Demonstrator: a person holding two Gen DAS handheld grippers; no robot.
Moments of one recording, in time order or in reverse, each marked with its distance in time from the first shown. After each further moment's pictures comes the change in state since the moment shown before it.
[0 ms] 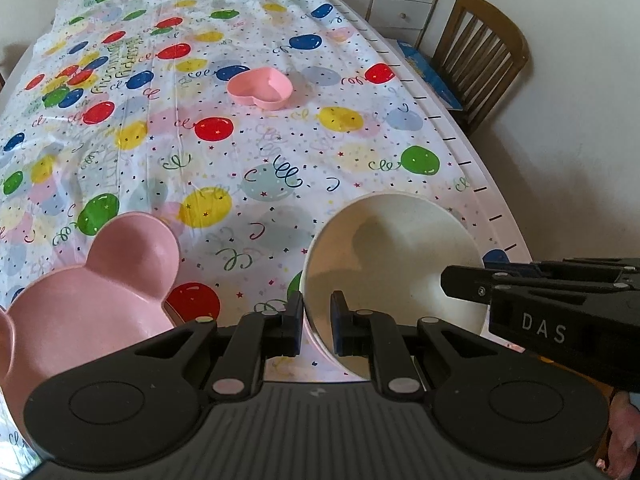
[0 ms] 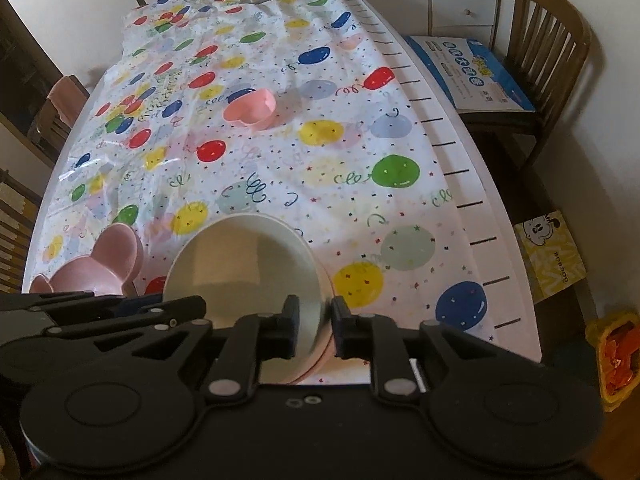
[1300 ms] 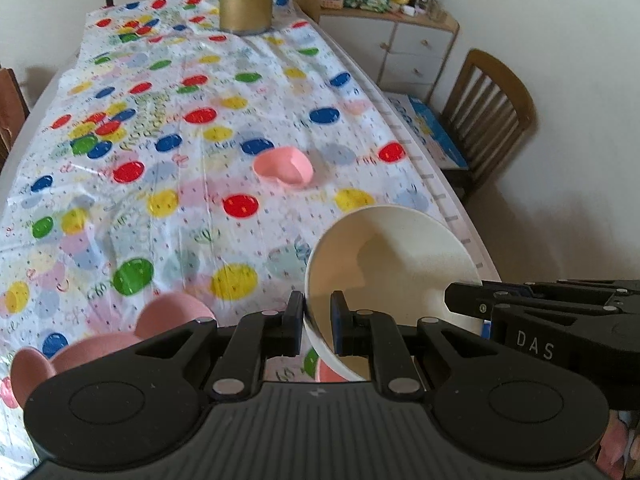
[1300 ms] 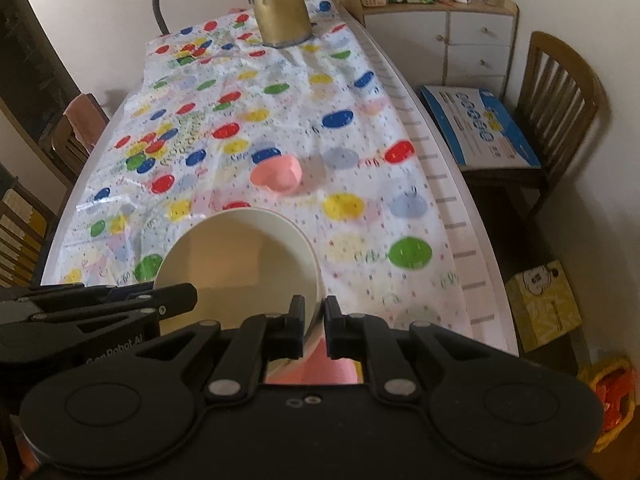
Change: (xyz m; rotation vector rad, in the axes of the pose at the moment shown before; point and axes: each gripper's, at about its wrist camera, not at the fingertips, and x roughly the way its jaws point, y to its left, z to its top) left arm -0.042 0.013 0.037 -0.041 -0.126 0.012; right arm -0.029 0.021 0.038 -0.054 -0.094 0.003
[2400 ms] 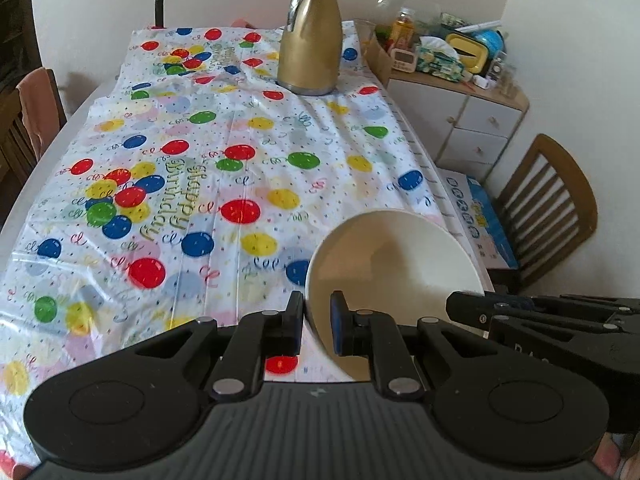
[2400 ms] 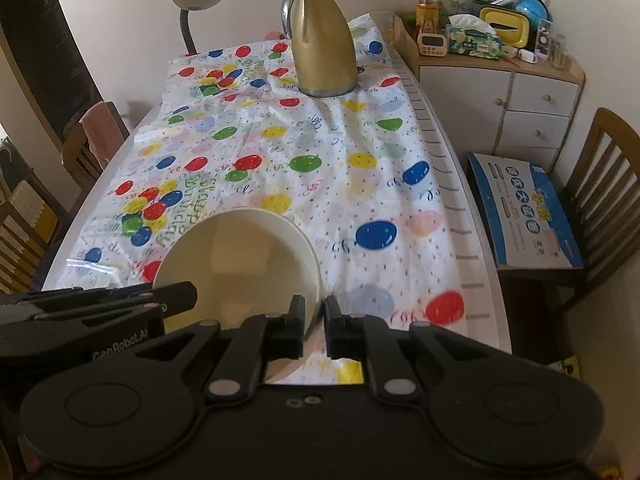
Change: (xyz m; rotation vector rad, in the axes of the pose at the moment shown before) left arm 0.053 0.042 0.128 -0.164 -0.131 0.102; right arm 0.075 0.016 0.148 -0.150 -0.067 0.062
